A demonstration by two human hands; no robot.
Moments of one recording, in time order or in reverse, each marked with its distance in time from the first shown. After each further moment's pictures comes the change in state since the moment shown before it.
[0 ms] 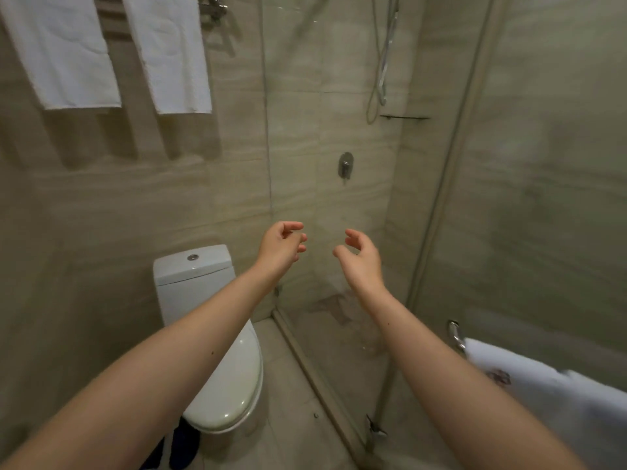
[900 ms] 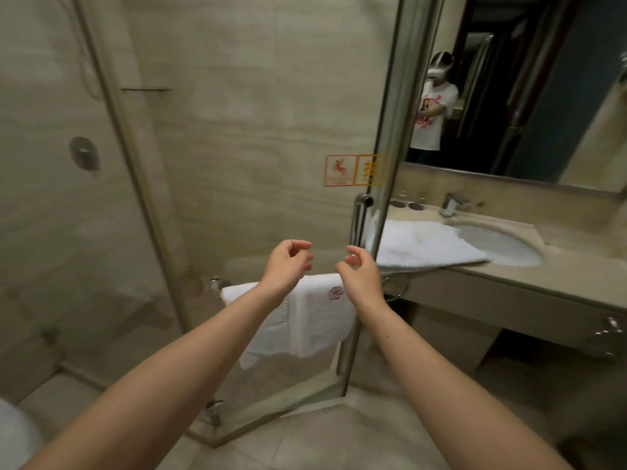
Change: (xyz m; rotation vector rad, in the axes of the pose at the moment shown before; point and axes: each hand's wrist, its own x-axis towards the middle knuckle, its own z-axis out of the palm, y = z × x) left_hand -0.225 0.003 0.385 -0.063 -0.755 -0.010; right_hand -0.162 0.079 -0.413 -0.120 0.663 0.272
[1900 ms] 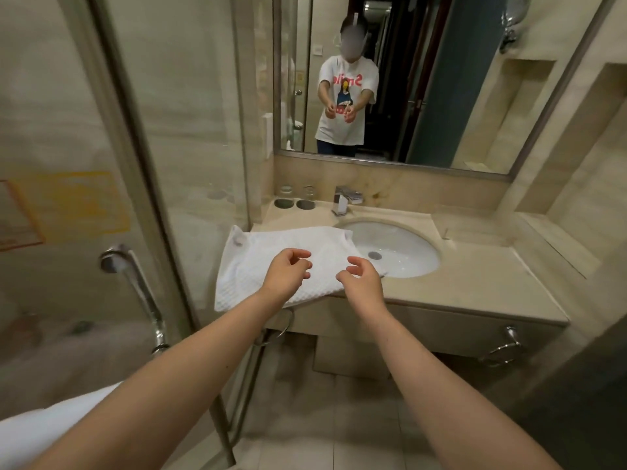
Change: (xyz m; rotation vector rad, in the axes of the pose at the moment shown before) left_hand 0.263 -0.046 0.431 0.097 -0.302 -0.053; right_hand 0.350 0.145 -0.298 -0.043 0.209 0.200
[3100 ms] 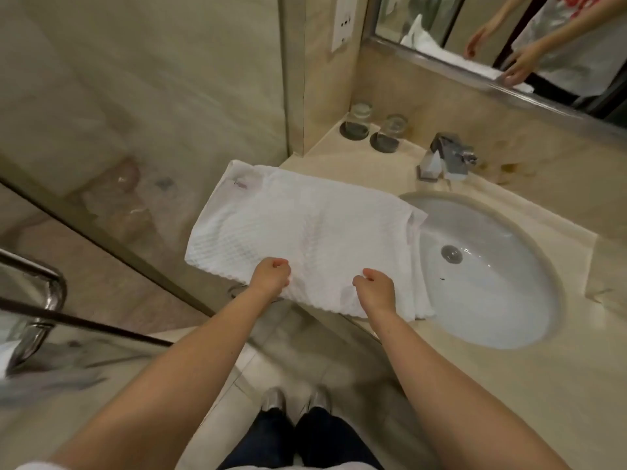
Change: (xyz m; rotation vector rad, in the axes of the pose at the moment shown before) left_hand 0.194 -0.131 0.073 -0.023 0.402 -0.671; right_hand 0.302 0.125 0.025 -0.383 -0.490 0.333
